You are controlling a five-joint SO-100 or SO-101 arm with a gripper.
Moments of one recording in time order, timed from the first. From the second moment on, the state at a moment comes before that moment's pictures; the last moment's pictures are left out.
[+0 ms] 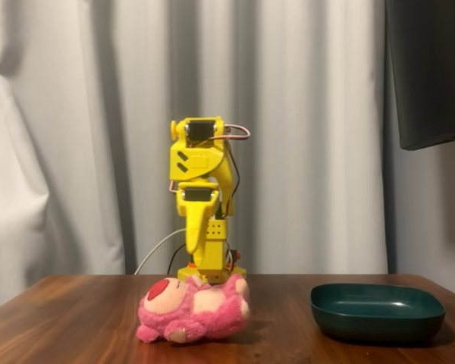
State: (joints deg) arm -4.1 102.2 113.2 72.0 -8.4
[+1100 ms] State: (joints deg) arm -5.0 90.1 119.0 59.5 -7.1
